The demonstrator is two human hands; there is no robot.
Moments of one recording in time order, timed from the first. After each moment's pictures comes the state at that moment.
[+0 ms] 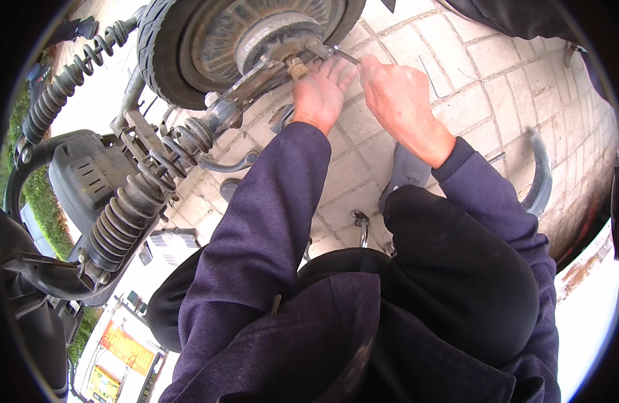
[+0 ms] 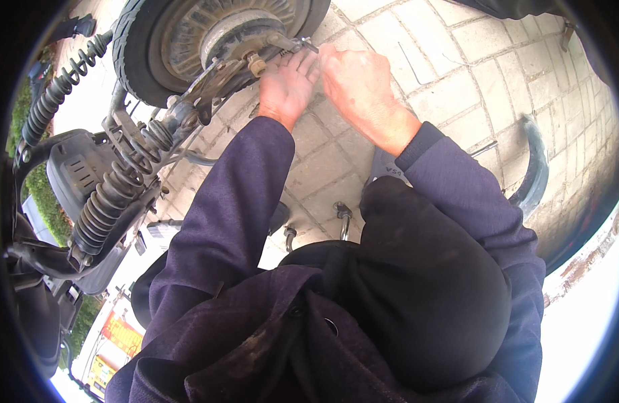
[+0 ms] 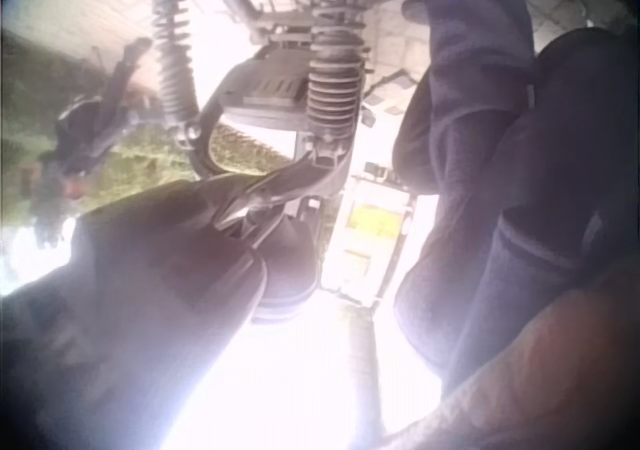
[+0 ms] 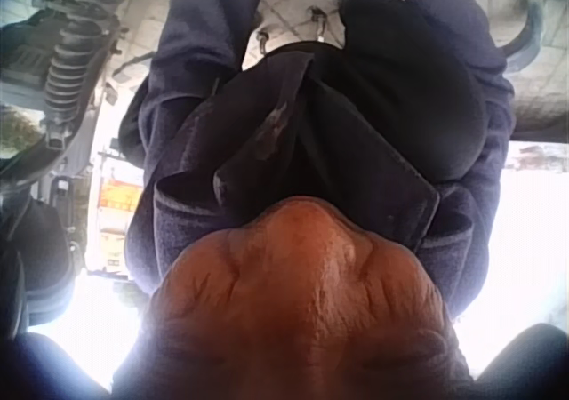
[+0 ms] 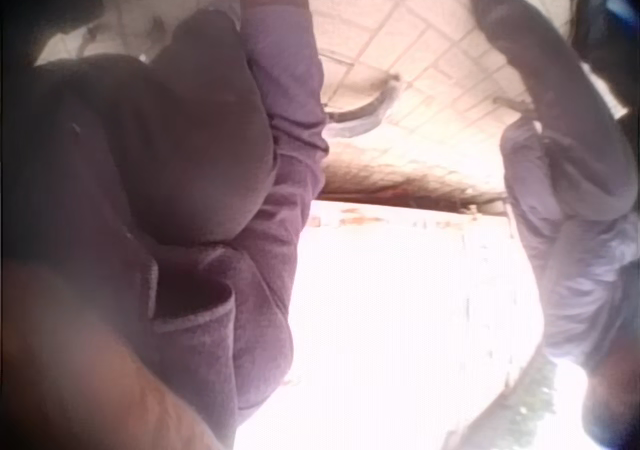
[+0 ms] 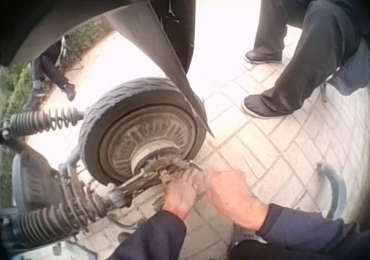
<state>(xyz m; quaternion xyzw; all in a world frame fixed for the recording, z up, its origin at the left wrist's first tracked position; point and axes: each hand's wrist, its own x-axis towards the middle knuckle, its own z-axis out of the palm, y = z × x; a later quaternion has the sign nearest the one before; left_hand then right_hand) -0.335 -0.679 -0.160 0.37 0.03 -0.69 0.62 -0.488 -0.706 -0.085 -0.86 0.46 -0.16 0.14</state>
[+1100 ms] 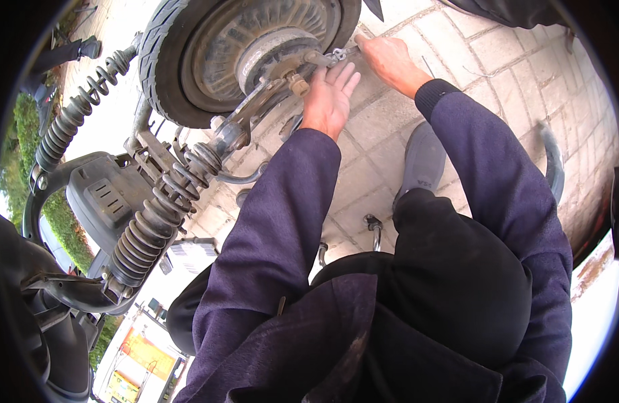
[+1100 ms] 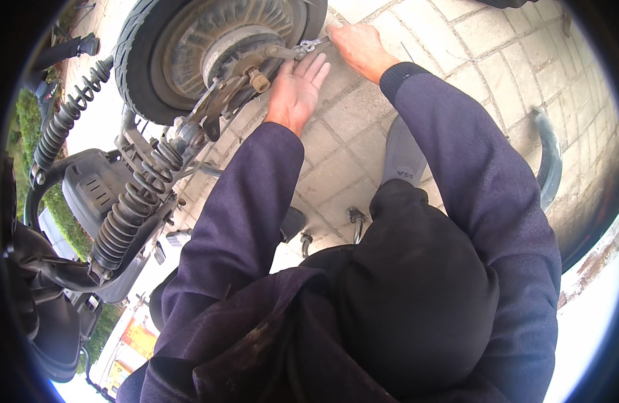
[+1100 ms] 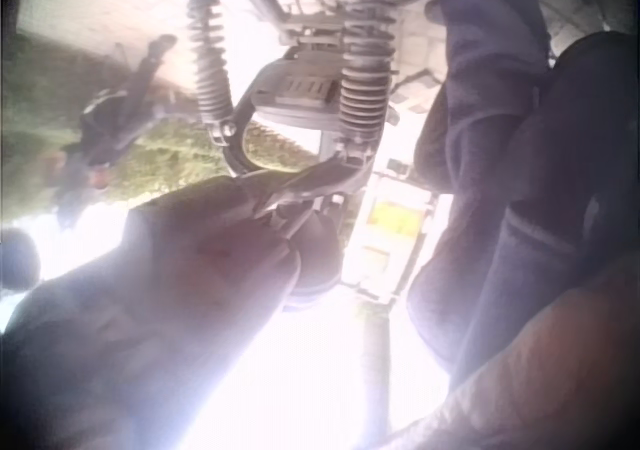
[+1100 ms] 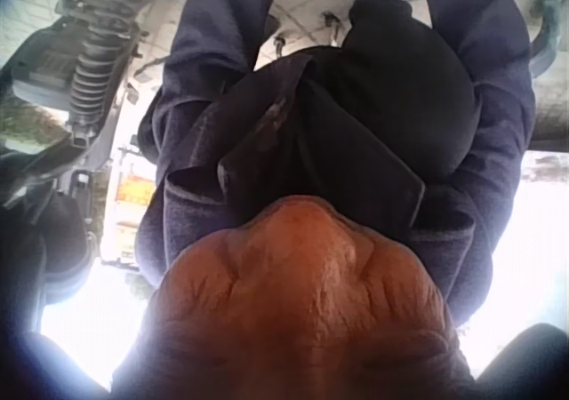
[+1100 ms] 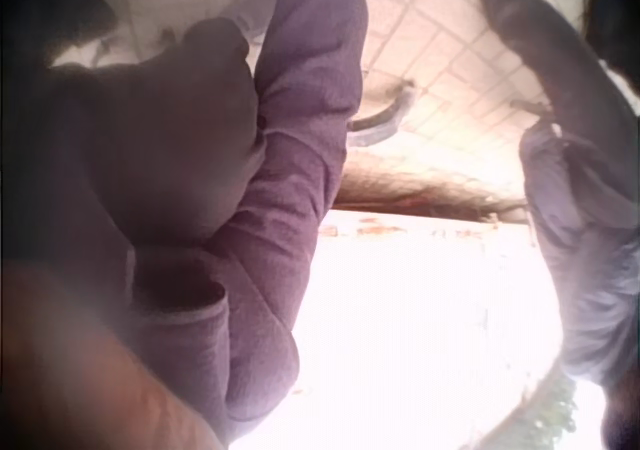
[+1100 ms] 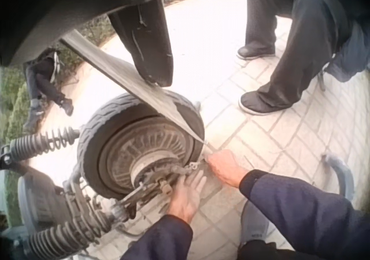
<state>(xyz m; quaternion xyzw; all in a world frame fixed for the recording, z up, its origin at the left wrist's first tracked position) -0.344 -0.697 -0.150 0.45 0.04 -0.67 0.59 -0.485 -0.788 -0.205 -0.88 0.45 -0.06 0.11</state>
